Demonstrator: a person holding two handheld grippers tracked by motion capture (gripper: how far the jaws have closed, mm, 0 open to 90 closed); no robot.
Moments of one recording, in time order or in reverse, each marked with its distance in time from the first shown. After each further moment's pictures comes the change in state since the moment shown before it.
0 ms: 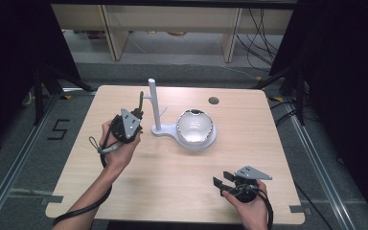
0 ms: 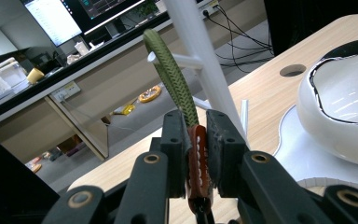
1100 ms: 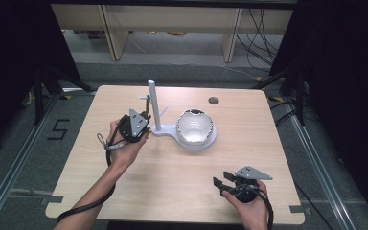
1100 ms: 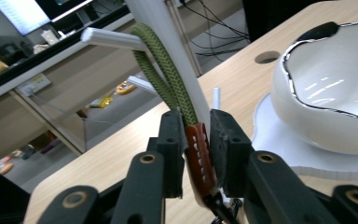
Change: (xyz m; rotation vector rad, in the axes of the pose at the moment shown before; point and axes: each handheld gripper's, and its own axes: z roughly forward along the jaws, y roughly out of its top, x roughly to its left) left arm -0.012 -0.007 0.018 0.061 -0.122 -0.026; right arm 0.000 0.000 -0.001 0.004 0.005 0.007
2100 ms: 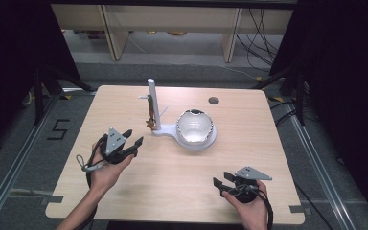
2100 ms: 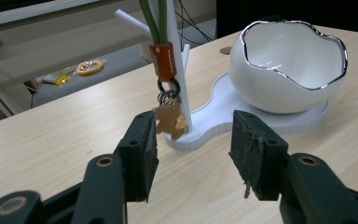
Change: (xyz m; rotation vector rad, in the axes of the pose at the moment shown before) left arm 0.006 -0.055 -0.058 -0.015 -0.120 -0.241; right arm 0.003 -0.002 0.000 0.023 0.003 0.049
